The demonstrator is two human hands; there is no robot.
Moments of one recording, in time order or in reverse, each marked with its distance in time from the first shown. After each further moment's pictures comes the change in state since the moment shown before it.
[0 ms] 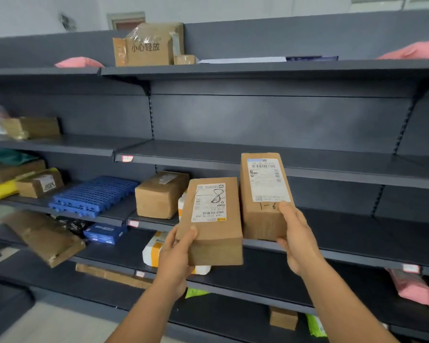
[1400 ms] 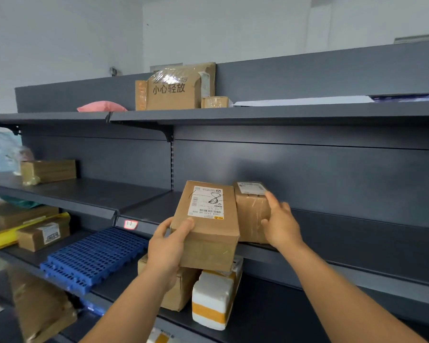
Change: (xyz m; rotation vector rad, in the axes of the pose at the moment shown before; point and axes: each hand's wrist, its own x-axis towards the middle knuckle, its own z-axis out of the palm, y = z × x) left_hand 0.254 0.154 0.043 0.077 0.164 0.249; right_hand 0.296 -0.073 0.202 -0.986 -0.111 -0.517
